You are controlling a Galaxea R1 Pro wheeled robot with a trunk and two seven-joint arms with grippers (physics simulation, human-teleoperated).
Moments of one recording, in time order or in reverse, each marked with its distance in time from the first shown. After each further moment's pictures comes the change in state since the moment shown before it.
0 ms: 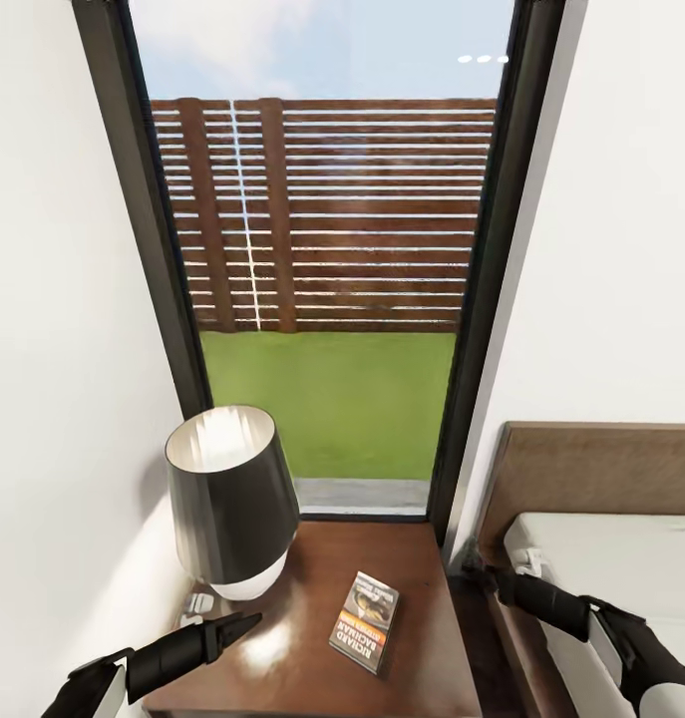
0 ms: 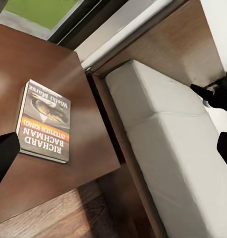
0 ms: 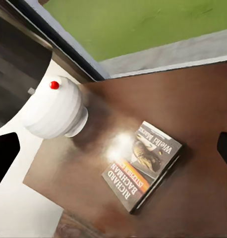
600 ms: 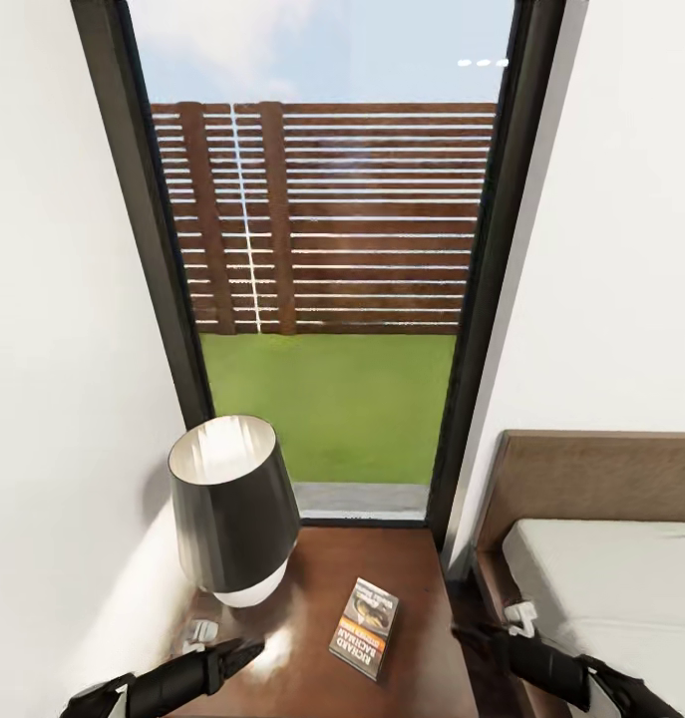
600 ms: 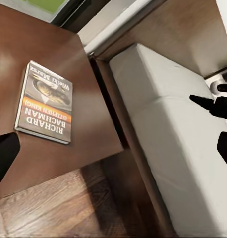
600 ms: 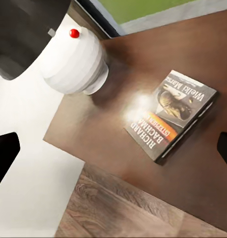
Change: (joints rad) left arm 0.000 0.000 0.000 0.124 -0.060 -0.115 0.003; right arm 0.007 -0.002 0.005 0.297 0.093 -0.240 0.076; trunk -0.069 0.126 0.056
